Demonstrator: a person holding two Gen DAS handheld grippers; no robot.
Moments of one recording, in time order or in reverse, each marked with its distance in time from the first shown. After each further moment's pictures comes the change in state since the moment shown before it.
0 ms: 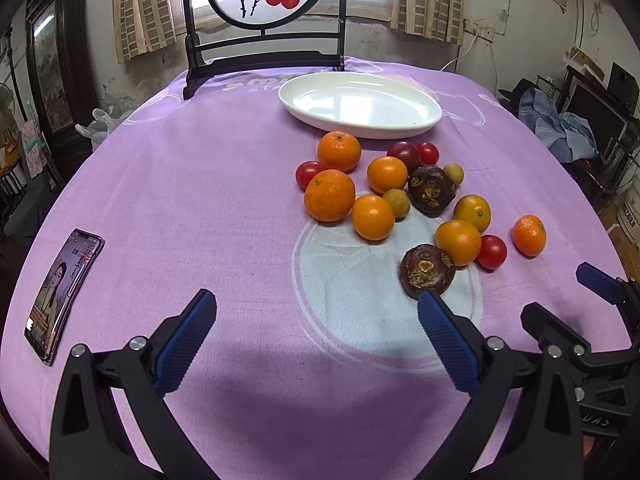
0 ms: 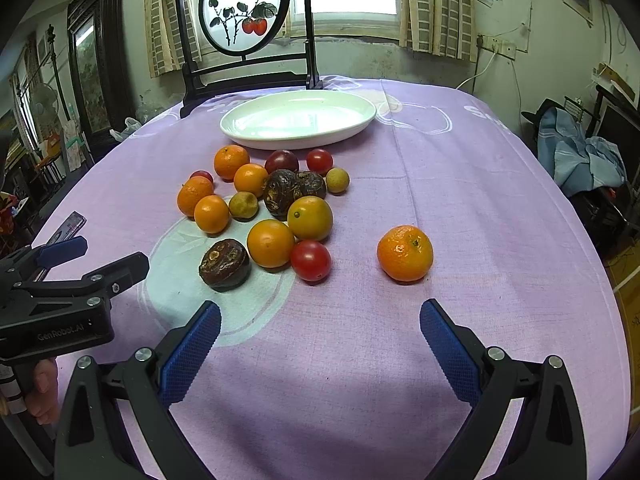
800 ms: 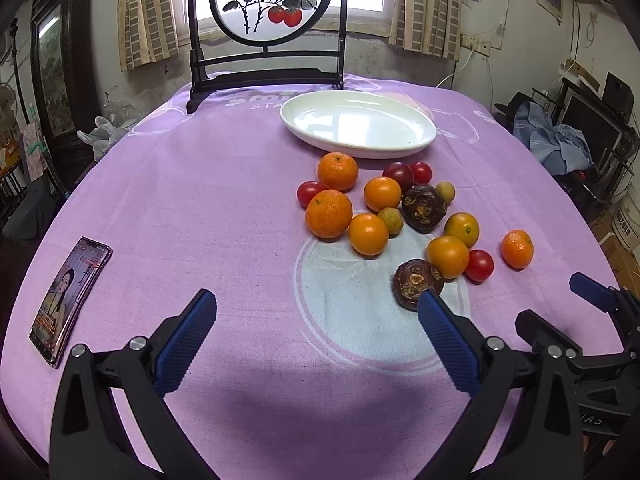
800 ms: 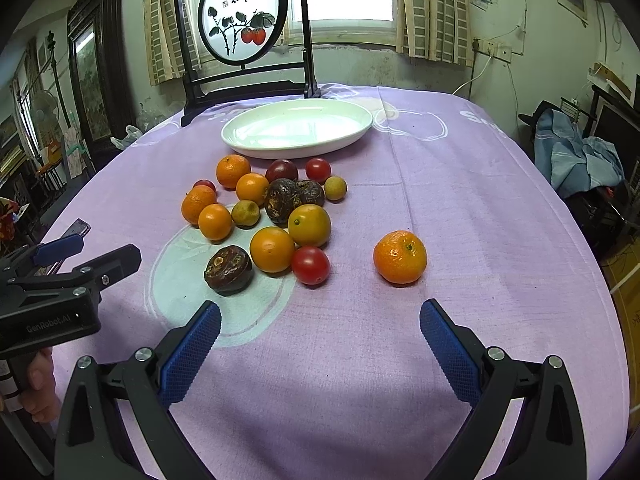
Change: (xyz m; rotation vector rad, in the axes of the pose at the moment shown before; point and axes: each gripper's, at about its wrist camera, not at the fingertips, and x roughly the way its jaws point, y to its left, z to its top) left arm -0.021 0.005 0.002 -0.014 -0.052 -0.017; right arm -0.011 0.000 0.000 0.011 -0.026 0.005
